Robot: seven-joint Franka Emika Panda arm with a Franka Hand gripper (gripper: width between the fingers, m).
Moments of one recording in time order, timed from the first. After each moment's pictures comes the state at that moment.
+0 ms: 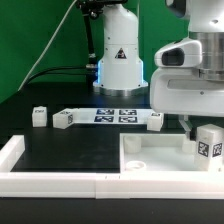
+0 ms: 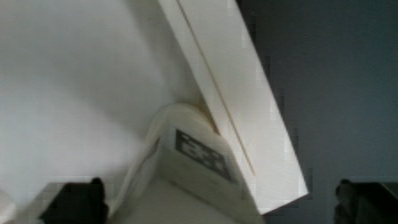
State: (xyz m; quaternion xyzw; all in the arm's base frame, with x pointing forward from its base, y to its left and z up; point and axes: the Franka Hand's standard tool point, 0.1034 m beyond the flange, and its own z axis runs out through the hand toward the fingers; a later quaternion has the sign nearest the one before) arm 0.631 0.130 0.072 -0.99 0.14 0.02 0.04
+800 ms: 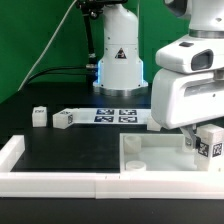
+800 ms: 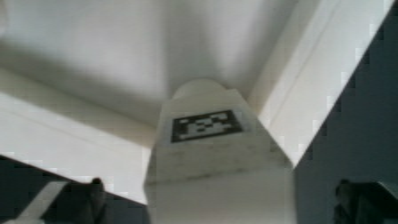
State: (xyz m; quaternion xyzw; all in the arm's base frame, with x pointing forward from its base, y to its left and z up) arm 0.632 0.124 0.072 -0.97 -0.24 0.01 0.03
